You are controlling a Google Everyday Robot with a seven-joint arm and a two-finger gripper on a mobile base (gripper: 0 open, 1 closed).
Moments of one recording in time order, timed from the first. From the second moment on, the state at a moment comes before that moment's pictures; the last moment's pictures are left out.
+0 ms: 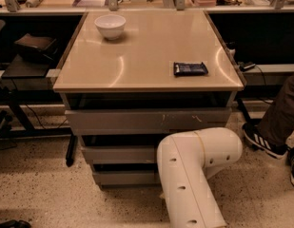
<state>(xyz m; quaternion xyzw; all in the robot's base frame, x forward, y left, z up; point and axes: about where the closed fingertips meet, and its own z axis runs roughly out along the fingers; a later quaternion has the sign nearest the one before) 0.611 -0.121 0.151 -0.51 0.82 0.08 0.23</state>
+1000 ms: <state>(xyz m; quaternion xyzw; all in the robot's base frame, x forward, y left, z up) 0.611 -0.121 0.152 -0.51 0.82 0.08 0.23</state>
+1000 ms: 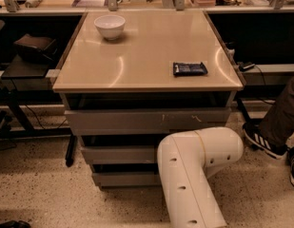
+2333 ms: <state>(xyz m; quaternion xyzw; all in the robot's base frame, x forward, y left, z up) 0.599 -0.121 0.165 -0.51 0.83 0.08 0.23</state>
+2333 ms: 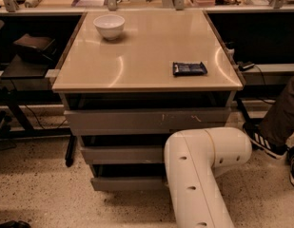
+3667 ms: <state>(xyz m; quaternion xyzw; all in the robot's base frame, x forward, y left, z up) 0.560 -0.135 0.180 -0.48 0.84 0.09 0.23</state>
